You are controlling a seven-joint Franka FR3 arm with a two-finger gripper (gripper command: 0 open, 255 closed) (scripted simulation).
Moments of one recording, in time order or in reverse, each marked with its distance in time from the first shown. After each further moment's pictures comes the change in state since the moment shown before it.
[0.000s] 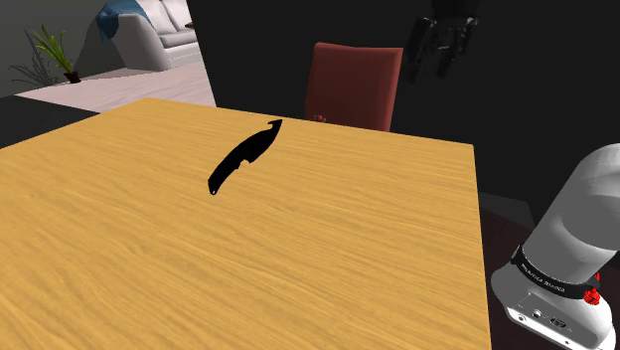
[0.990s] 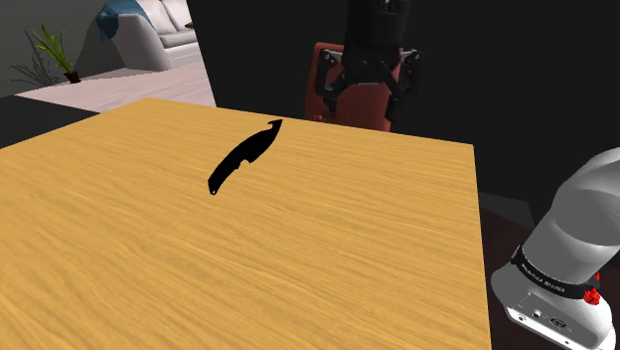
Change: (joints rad) arm -0.135 0.240 0.462 0.245 0.186 -0.028 0.773
